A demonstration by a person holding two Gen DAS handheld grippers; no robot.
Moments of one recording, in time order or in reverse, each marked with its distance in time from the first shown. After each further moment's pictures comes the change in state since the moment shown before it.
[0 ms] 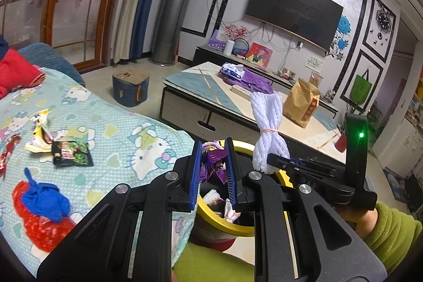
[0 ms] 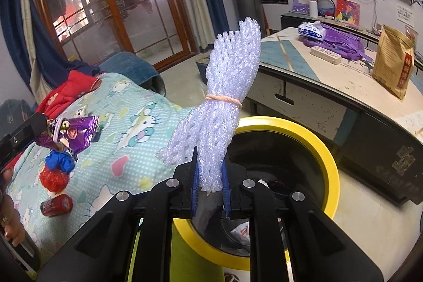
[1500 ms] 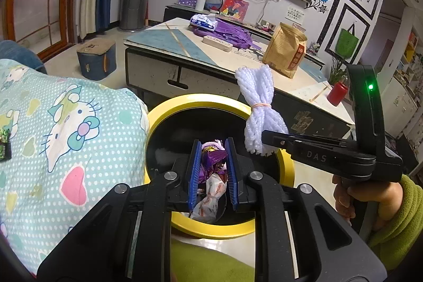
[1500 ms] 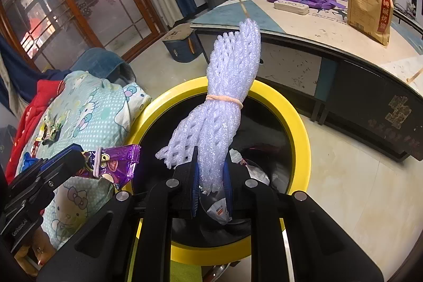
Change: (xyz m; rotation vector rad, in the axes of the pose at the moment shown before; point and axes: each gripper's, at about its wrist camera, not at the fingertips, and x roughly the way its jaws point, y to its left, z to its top) left arm 0.119 -0.040 -0.038 0.106 0.234 -0.105; right arm 0.033 -0.080 -0.027 0.189 0.148 -0.069
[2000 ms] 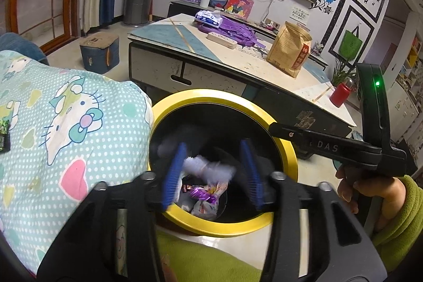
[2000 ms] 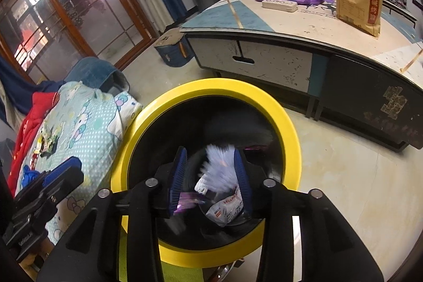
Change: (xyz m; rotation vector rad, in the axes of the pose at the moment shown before) left arm 0.001 0.002 -0.005 -0.030 0.011 0.017; right arm -0.006 -0.014 0.003 0.067 -0.026 -0.025
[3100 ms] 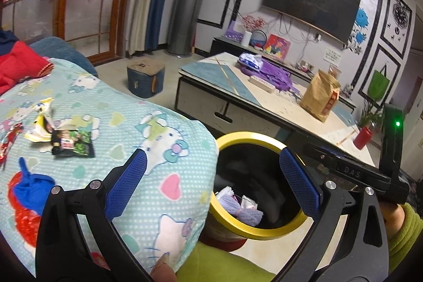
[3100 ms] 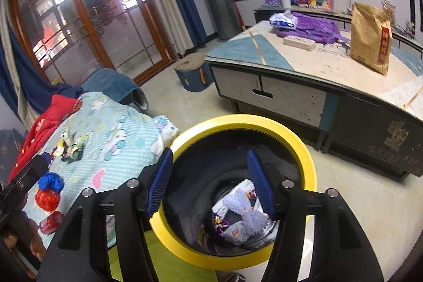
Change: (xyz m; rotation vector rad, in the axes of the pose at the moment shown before) left arm -0.101 0.039 0.008 -0.120 -0.209 0.194; right arm -0.047 0.056 0.006 -0.123 -0.151 0.072
